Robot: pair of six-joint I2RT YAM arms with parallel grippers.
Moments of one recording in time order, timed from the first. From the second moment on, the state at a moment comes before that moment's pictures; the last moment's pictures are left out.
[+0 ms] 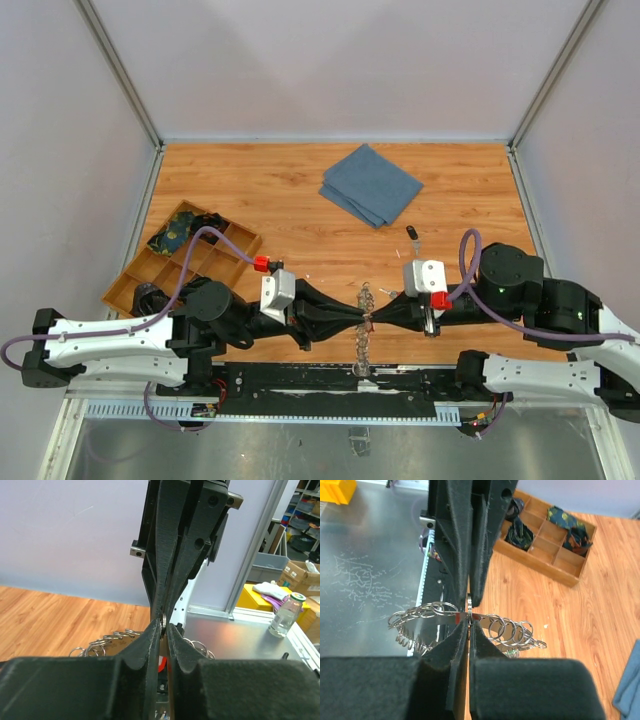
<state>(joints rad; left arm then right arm) -1.43 0.83 0.74 0.38 0.03 -0.14 1.26 0.73 1.20 -0.69 -0.30 -0.22</state>
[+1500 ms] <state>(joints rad) -1.43 0.97 0.75 0.26 -0.12 -0.11 1.26 1.15 1.65 -1.40 -0.06 -0.23</state>
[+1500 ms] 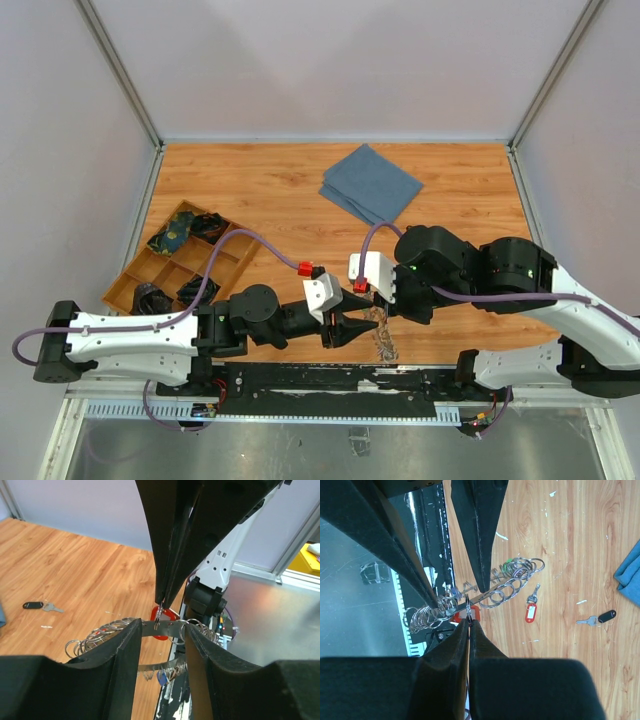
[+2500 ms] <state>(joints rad) -1.44 1.00 0.79 0.26 -0.11 -0.09 1.25 1.14 1.65 -1.37 -0.10 -0.22</state>
